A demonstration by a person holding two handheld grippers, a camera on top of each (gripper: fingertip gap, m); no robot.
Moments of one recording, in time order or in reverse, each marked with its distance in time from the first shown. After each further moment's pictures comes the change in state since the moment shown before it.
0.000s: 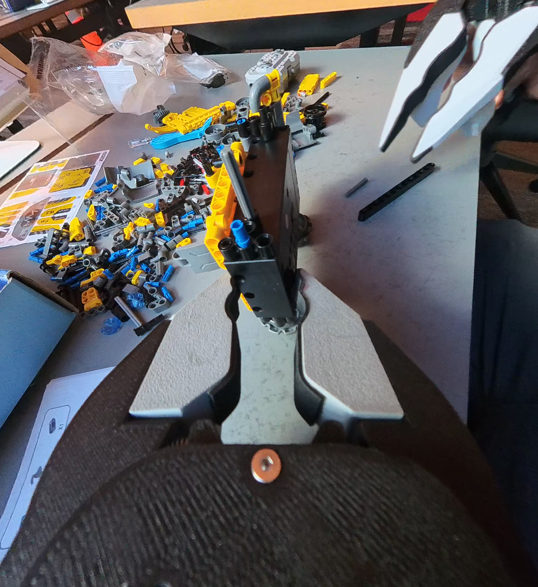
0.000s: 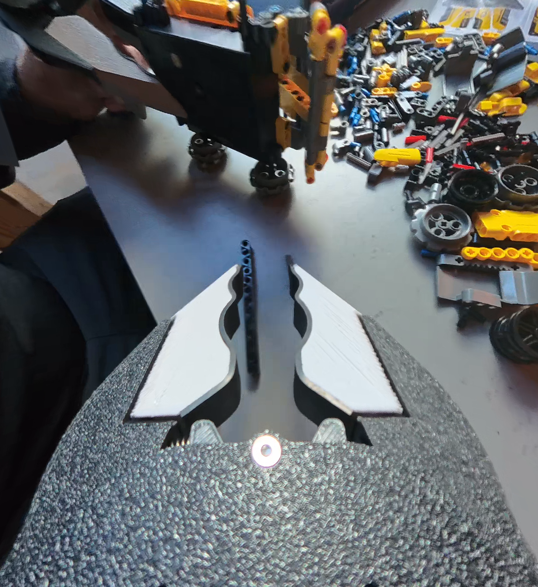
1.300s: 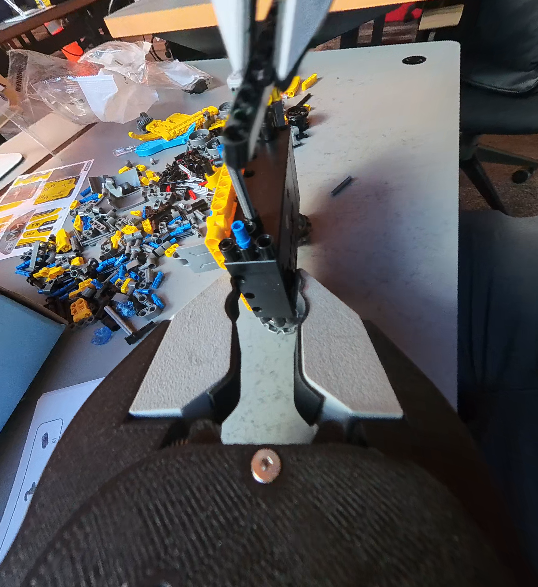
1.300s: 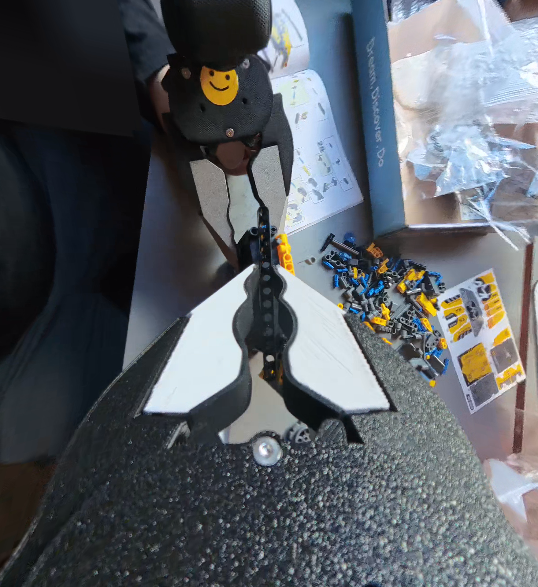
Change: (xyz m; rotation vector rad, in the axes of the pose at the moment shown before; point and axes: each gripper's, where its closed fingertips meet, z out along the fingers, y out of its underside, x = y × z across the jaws) left arm 0.008 -0.001 -0.001 0.008 0.044 0.033; right arm -0.069 -0.153 0.053 -0.314 -0.242 -0.758
